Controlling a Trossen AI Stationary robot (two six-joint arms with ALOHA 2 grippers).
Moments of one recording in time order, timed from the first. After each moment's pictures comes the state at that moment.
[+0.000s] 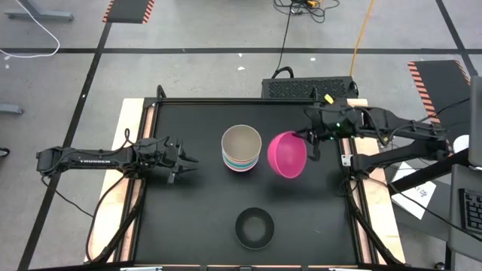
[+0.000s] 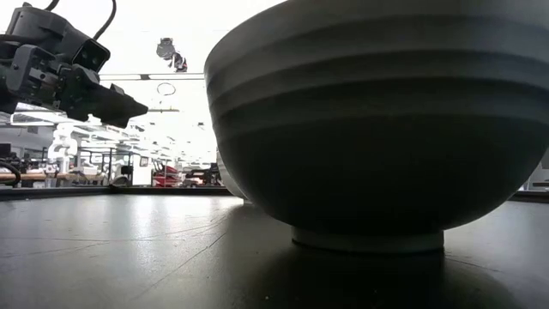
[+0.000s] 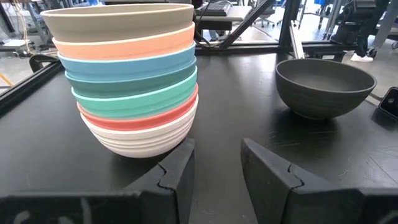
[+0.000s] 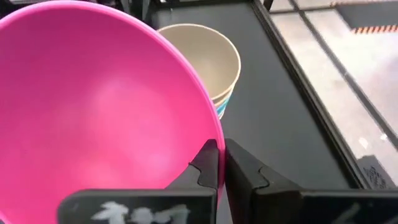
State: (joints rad) left arm 0.18 0.51 0.01 0.31 0.31 0.07; right arm -0.09 1.03 1.23 -0.88 0.11 0.05
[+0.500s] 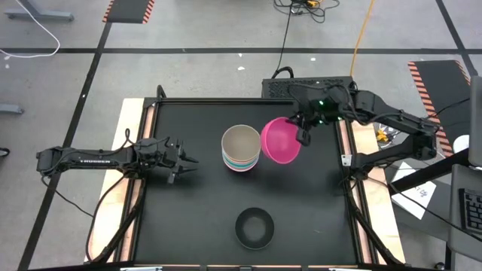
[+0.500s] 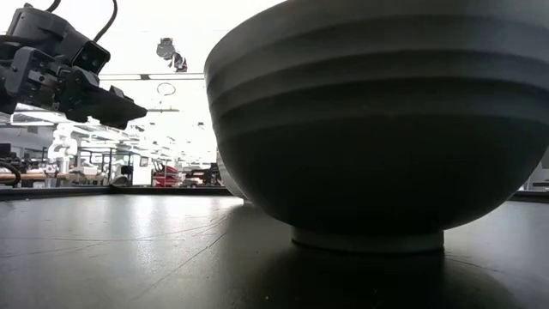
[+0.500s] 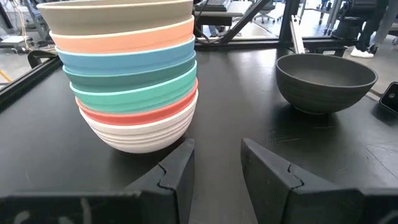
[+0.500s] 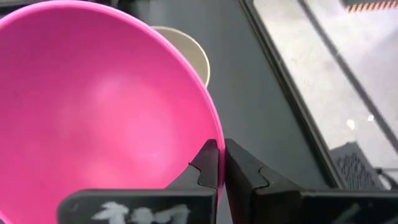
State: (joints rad) left arm 0.18 0.51 0.01 0.29 0.31 0.07; right arm -0.27 1.23 1.46 -1.00 0.01 -0.04
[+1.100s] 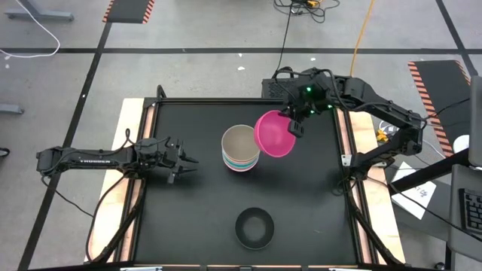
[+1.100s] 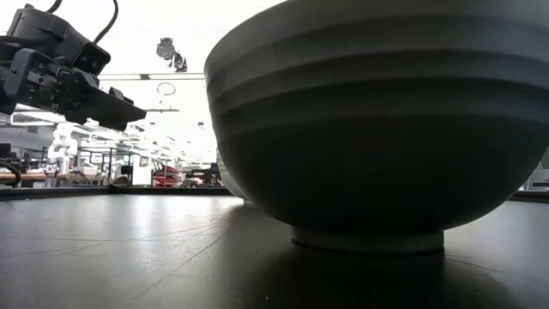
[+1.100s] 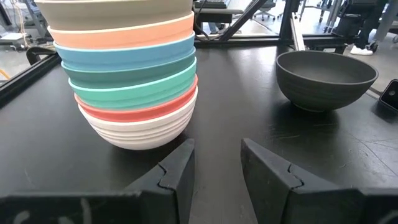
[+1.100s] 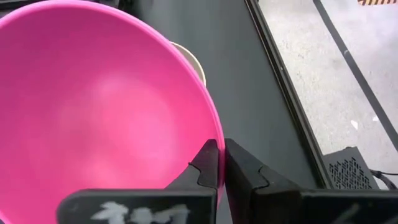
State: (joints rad) left arm 0.18 0.51 0.01 0.28 0.31 0.07; right arm -0.34 1.41 1.70 -1.12 -0.06 -0.11
